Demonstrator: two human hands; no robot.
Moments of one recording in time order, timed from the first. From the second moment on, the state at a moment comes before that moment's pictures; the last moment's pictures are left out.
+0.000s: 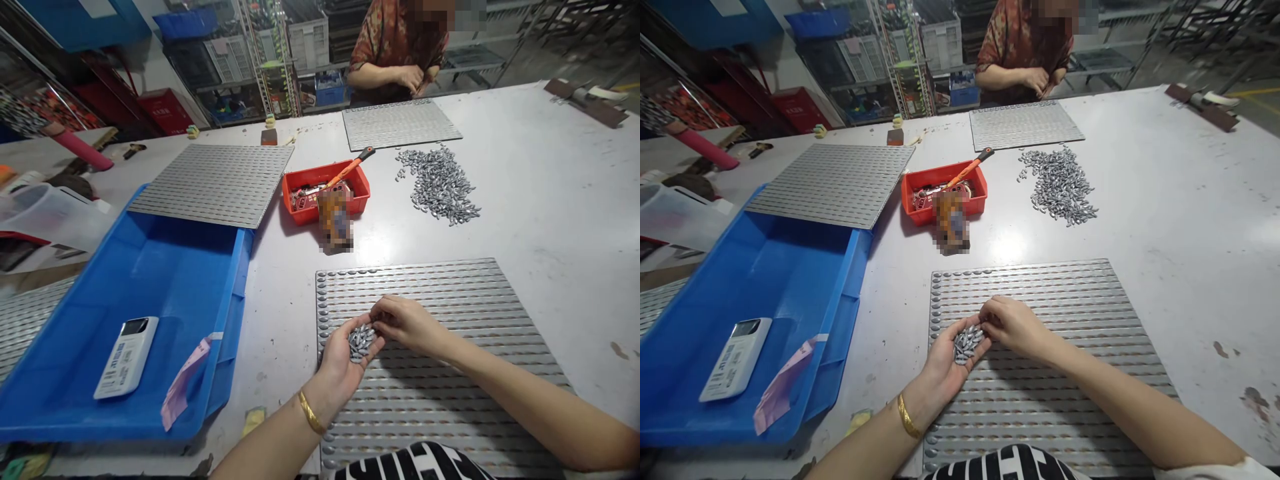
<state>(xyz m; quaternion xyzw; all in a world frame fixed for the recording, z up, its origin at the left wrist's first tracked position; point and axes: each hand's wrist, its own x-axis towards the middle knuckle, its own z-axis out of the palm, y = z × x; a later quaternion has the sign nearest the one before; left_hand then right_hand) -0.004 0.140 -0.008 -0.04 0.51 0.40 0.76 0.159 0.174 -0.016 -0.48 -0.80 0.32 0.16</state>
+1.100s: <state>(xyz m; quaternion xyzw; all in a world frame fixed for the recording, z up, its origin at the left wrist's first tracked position) -0.002 0.141 0.001 0.00 0.48 0.38 0.79 0.219 0.255 -0.040 -0.51 -0.74 0.36 0.25</state>
